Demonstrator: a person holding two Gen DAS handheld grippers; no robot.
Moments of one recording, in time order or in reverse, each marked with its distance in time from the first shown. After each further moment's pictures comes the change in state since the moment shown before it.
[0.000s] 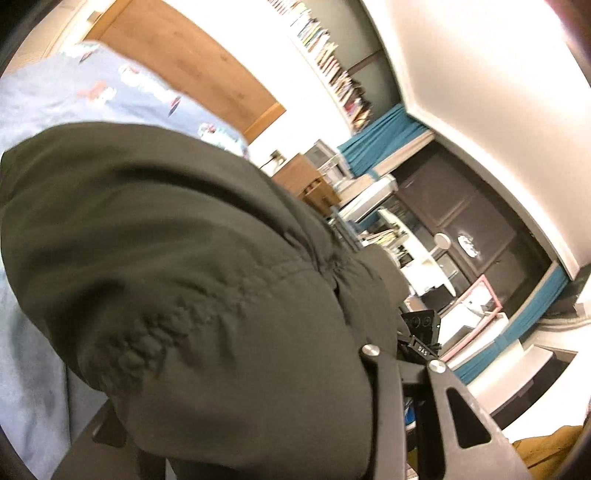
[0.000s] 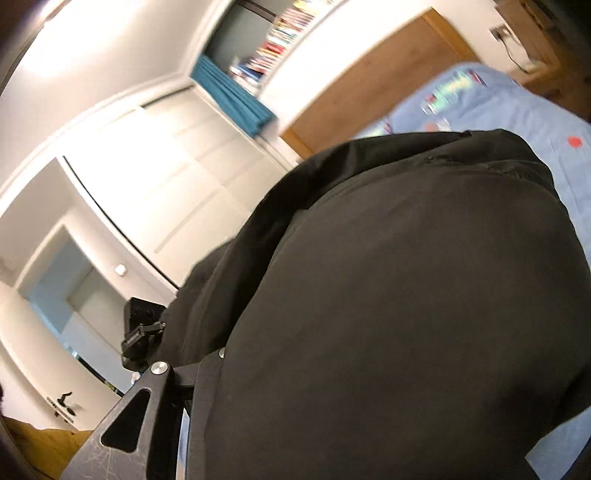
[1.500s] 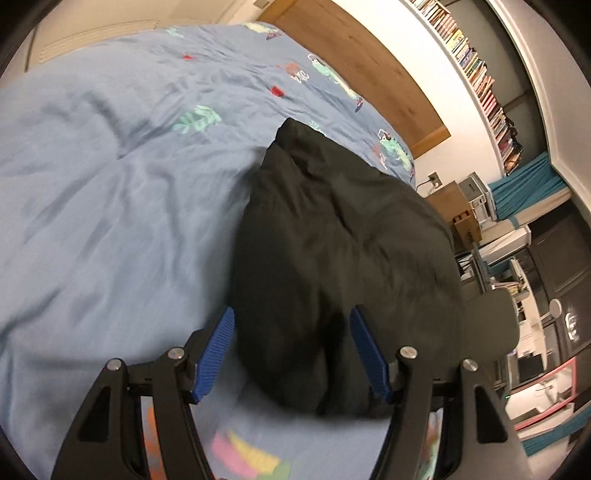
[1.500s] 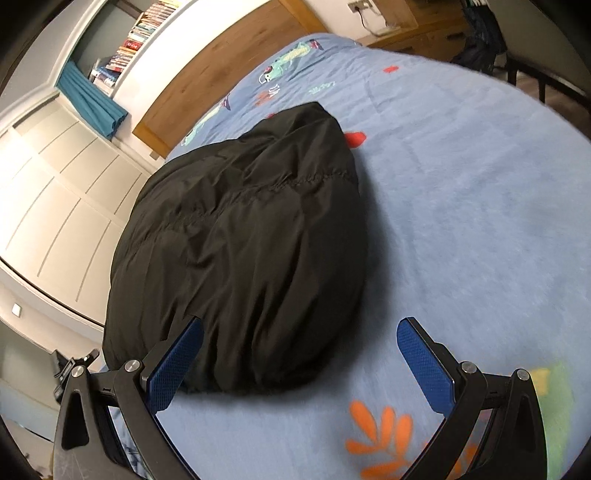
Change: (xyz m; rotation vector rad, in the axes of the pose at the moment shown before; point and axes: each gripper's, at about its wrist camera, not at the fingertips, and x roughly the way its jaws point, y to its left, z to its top) left arm -0.109 0.120 -0.080 -0.343 -0.016 0.543; right arm -0.101 -0.105 -0.097 0.265 0.088 -0.541
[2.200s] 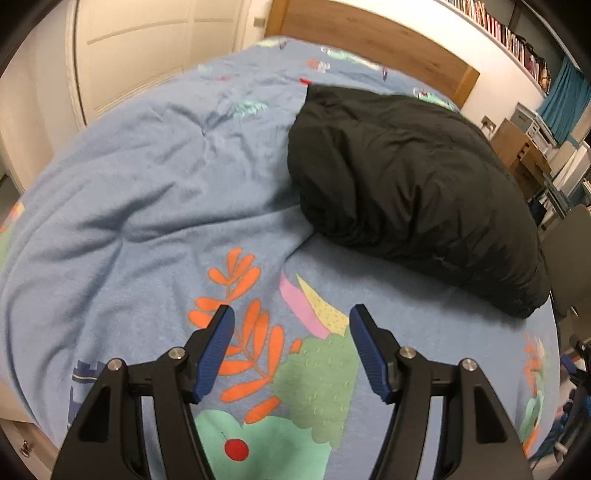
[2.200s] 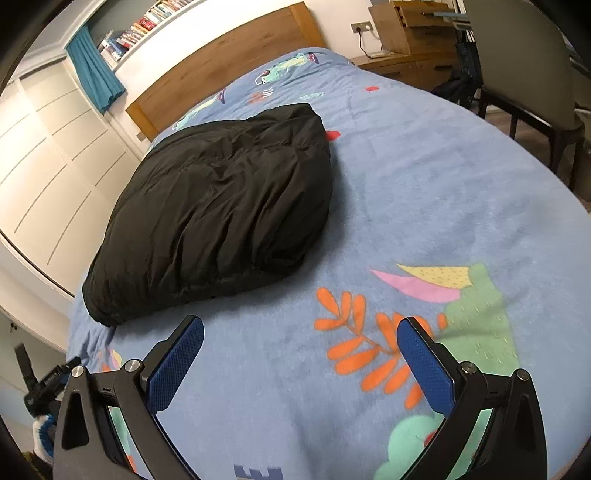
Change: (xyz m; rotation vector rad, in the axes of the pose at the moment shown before) left arm -0.067 -0.034 -0.158 0.232 -0.025 0.436; right arm -0.083 0.020 -0.089 -0.118 -0.054 -0.173
